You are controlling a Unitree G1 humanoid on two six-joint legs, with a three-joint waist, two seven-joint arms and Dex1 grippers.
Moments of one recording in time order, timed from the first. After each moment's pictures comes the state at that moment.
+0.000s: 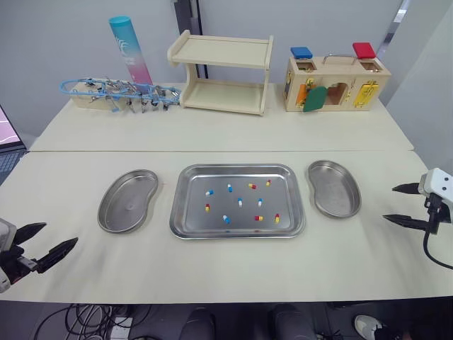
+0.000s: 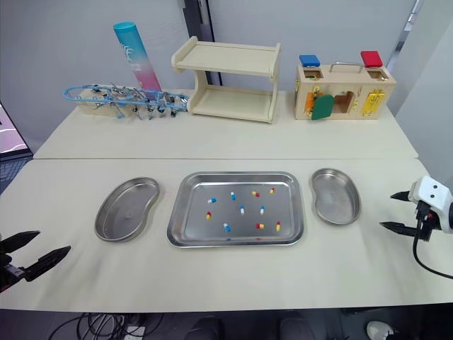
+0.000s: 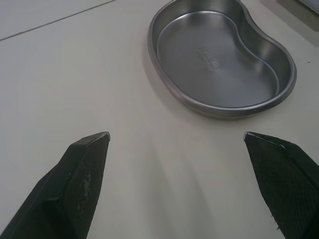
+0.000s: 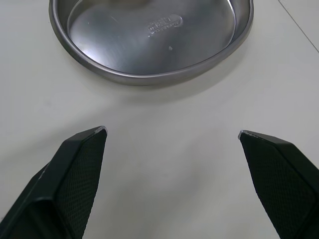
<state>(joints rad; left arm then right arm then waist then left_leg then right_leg) 0.33 0.87 0.73 0.14 -0.46 0.19 -1.03 -0.37 -1.09 -0.12 0.59 0.16 -0.11 1.33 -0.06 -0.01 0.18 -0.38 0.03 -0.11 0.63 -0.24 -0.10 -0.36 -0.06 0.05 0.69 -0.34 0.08</state>
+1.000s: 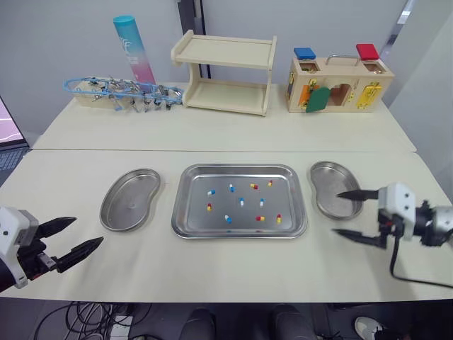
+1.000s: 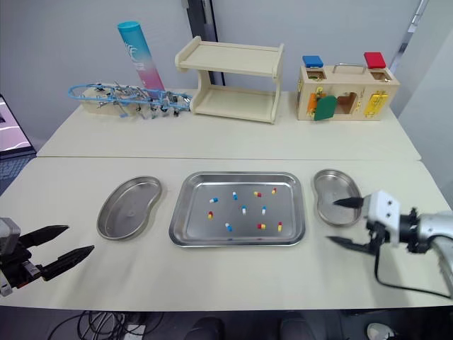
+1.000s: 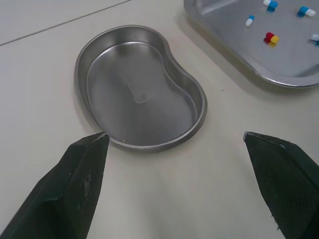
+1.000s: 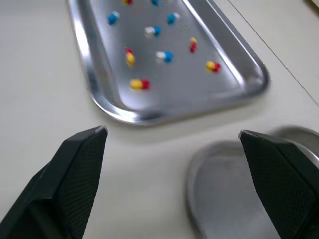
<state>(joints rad) 0.38 0.87 0.73 -0.17 -0.55 0.39 -1.06 0.00 -0.88 -0.15 -0.27 0.41 0.15 1.17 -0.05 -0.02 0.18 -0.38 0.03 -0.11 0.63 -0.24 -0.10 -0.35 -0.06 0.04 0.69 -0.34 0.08</state>
